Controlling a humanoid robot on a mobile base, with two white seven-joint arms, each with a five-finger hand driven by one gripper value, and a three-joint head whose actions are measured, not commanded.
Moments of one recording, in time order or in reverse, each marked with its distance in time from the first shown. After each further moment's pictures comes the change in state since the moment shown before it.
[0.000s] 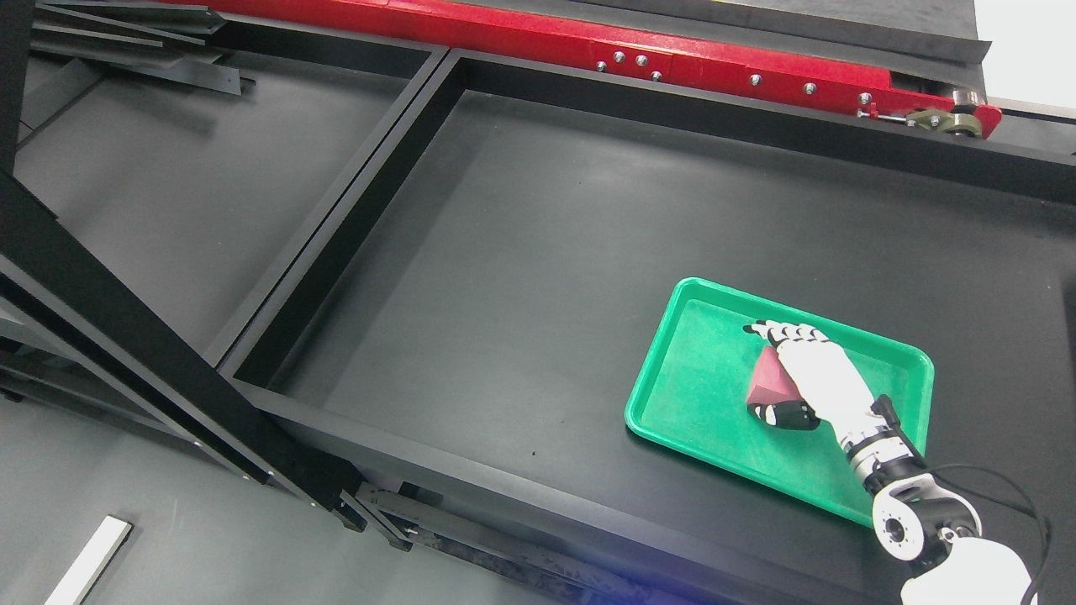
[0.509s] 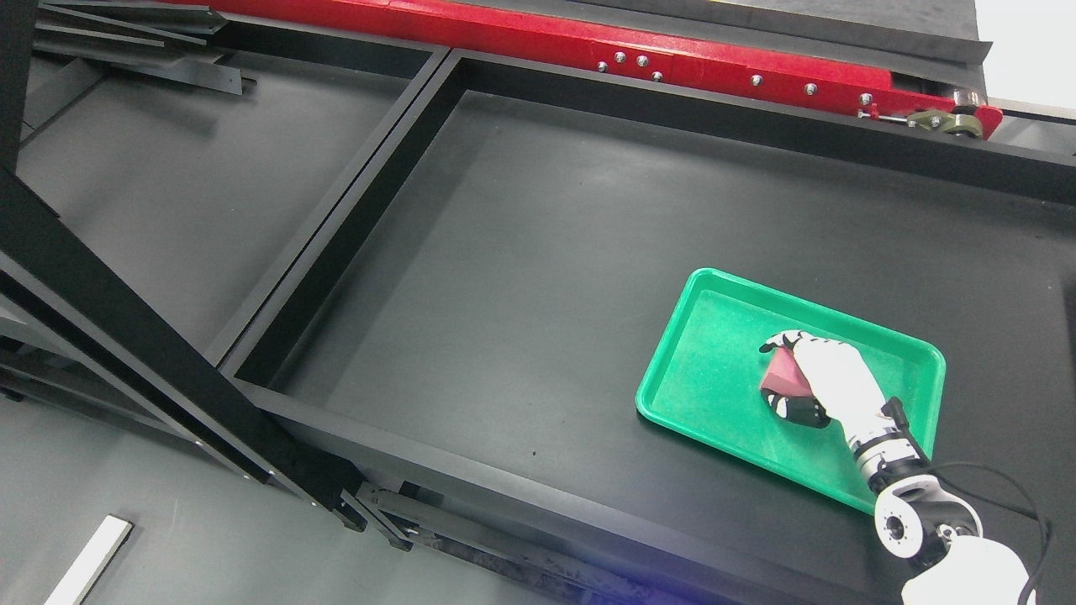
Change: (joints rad) left arm 0.000 0.000 0.000 0.000 0.000 0.000 0.000; right arm -0.011 -0.002 -0.004 0.051 -0.002 0.044 -0.029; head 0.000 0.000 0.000
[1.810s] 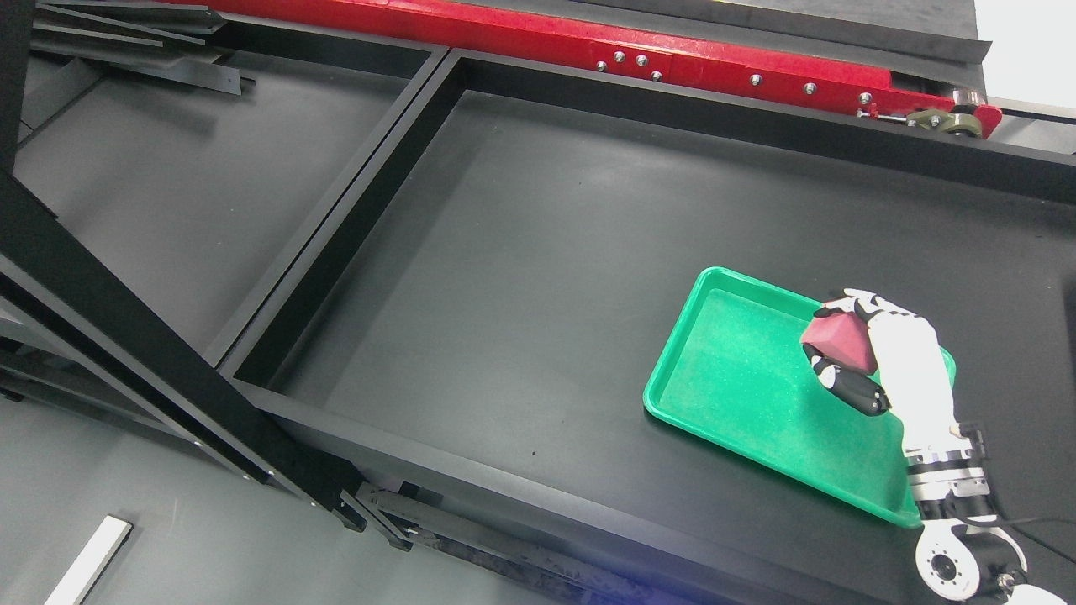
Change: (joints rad) left arm 0.000 0.000 0.000 0.000 0.000 0.000 0.000; right arm 0.135 0.007 -0.126 -0.206 -0.174 -0.151 -0.288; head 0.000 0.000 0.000
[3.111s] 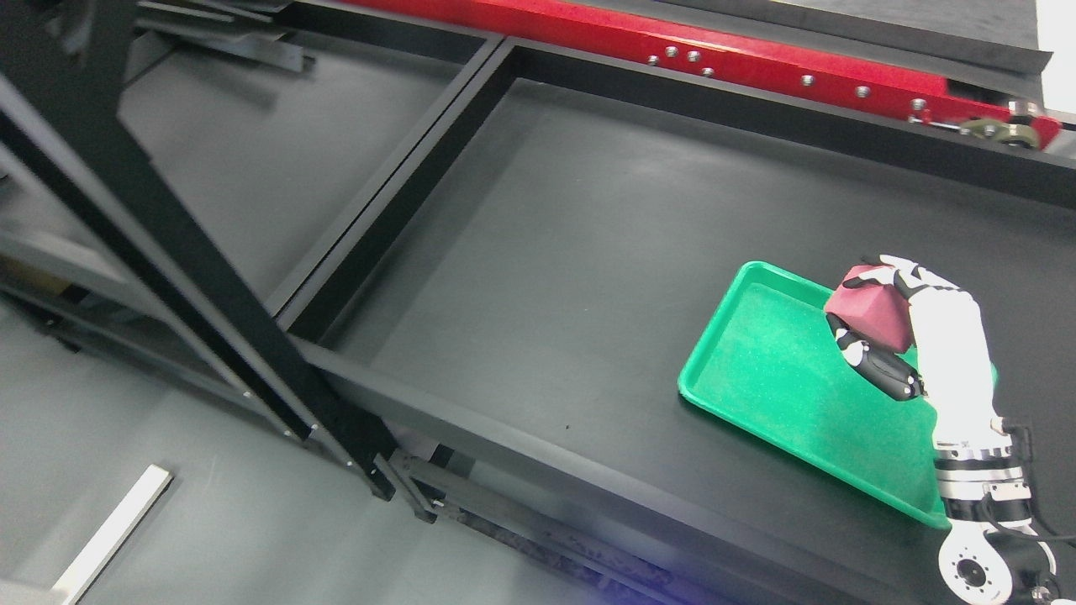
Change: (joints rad) left arm 0.000 0.000 0.000 0.000 0.000 0.002 0.000; right arm 0.030 0.005 -0.033 -0.159 -0.060 -0.006 -0.004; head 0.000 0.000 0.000
